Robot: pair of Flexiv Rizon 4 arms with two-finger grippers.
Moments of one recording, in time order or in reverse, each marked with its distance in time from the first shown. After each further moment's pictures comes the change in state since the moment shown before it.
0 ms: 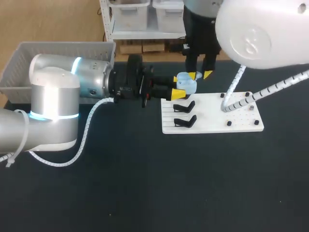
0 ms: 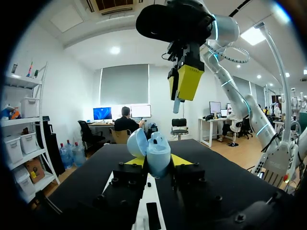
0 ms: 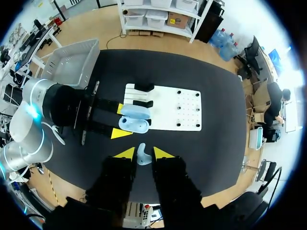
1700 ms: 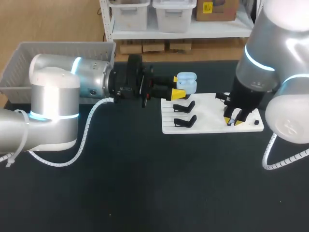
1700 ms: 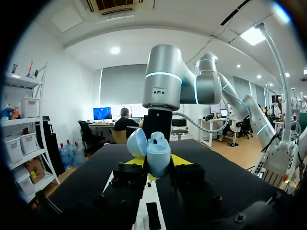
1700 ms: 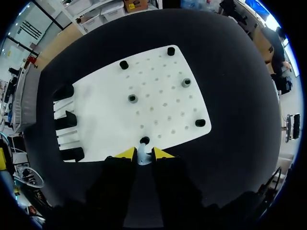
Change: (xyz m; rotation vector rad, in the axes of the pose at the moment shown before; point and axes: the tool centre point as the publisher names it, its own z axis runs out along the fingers) left arm 0.000 0.000 0.000 0.000 0.000 0.000; right arm 0.007 -0.114 0.202 -0.085 0.025 0.375
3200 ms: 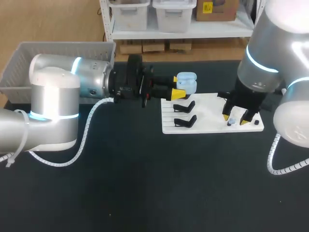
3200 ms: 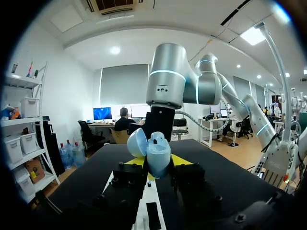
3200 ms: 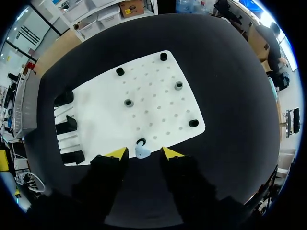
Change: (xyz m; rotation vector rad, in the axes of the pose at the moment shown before) left arm 0.000 0.000 0.000 0.000 0.000 0.000; right arm -0.004 -0.006 -0.003 0.009 -0.045 0.037
